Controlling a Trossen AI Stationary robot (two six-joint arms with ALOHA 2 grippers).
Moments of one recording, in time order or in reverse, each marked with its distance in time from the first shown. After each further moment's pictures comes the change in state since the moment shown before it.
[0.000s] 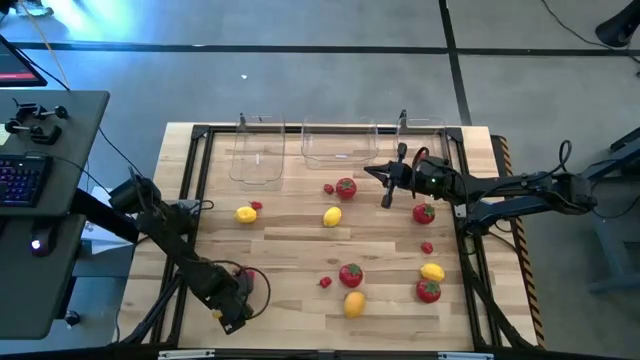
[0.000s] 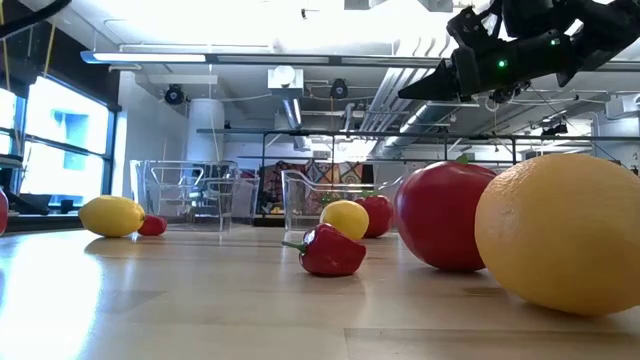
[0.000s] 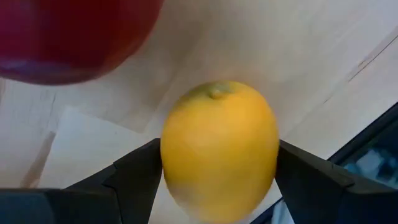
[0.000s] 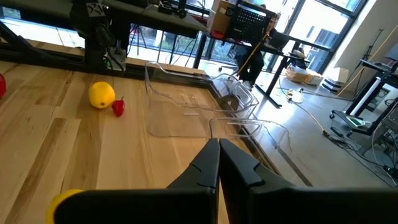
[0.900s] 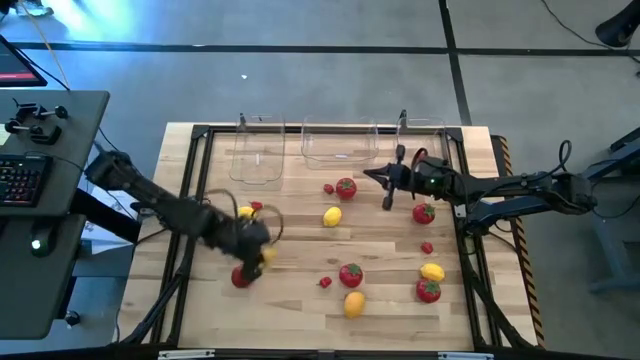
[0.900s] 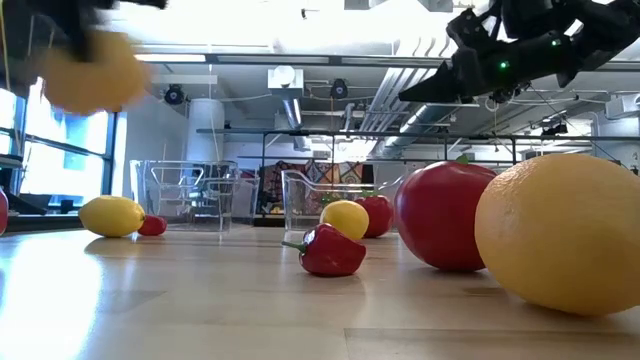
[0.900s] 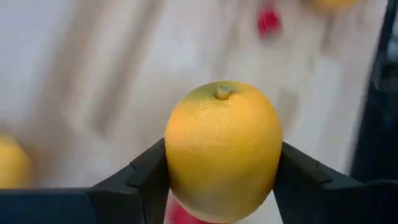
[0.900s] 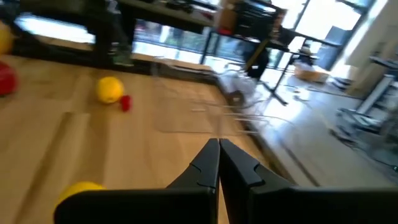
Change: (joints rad) left arm 0.373 -0.397 0.000 -0.014 -0.422 0.587; right arm 0.001 0.000 0.000 -0.027 -0.046 0.004
